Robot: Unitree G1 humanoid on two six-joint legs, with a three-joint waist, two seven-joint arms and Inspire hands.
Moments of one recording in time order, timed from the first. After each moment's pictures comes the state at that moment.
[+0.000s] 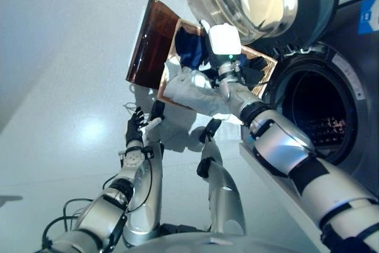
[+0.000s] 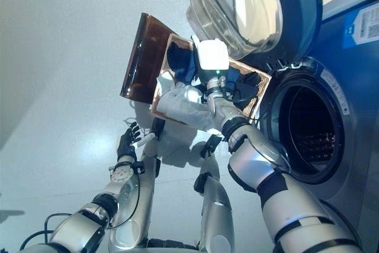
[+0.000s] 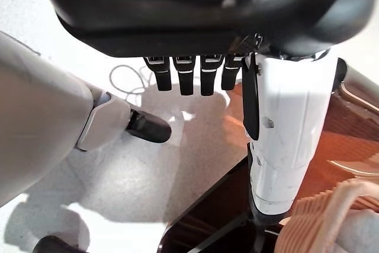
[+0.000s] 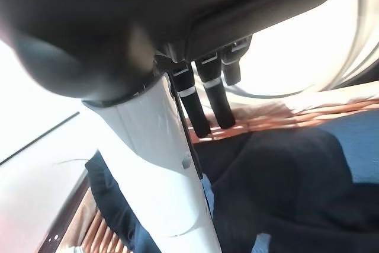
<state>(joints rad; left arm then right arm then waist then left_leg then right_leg) -0.44 0.17 -0.40 1.07 -0.53 -0.36 0.37 -1.21 -0.21 0.77 1.32 -0.50 0.00 -0.66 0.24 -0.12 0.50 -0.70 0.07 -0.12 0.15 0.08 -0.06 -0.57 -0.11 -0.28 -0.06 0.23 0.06</state>
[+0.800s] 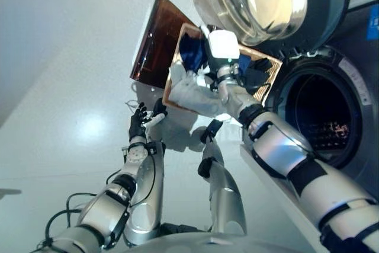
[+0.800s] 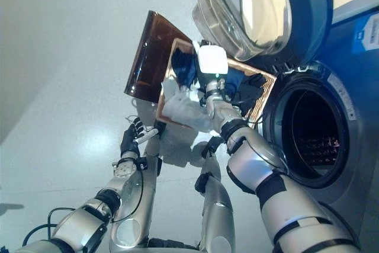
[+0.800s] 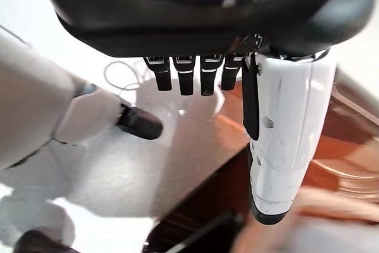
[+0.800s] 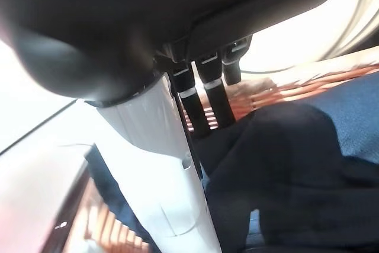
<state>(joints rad) -0.48 0.16 -0.40 1.09 -0.54 -0.37 0.38 -1.12 -0.14 0.77 1.32 -0.47 0.00 -0.61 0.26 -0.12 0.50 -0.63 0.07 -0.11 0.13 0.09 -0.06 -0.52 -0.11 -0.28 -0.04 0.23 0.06</state>
